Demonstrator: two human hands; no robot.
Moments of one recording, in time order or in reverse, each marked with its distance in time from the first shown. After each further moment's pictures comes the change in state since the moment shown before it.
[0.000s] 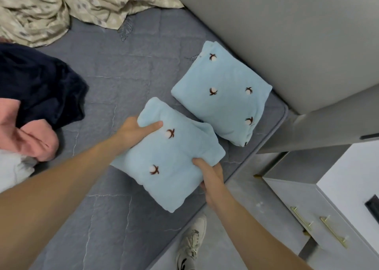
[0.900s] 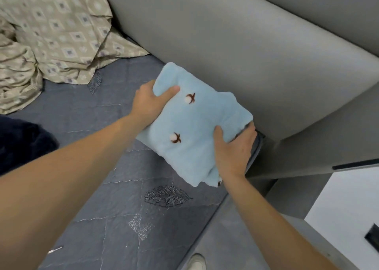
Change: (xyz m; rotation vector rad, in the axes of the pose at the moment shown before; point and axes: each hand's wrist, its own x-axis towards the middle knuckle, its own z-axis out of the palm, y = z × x) left_hand 0.099 0.229 0.087 0.135 0.261 0.531; right_hand 0.070 -0.202 -0.056 -0.408 0.546 -0.666
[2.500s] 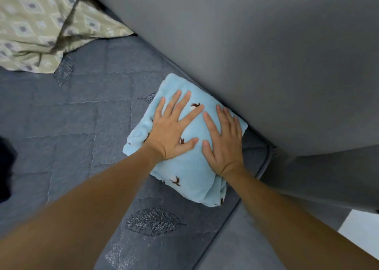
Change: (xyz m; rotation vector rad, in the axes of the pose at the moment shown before) left_hand 0.032 -0.101 0.117 0.818 -0.134 0.704; right_hand 0.122 0.113 0.078 -0.636 -0.364 -0.858
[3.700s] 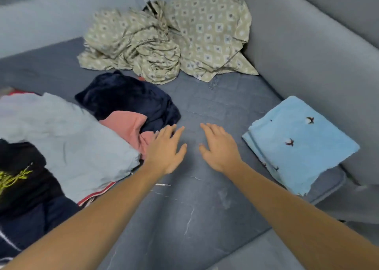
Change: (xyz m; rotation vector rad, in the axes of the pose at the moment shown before) left_hand -0.412 -0.062 -0.278 -0.113 -0.098 -0.790; right_hand -0.047 -0.444 -0.079 0.049 -0.394 -0.272
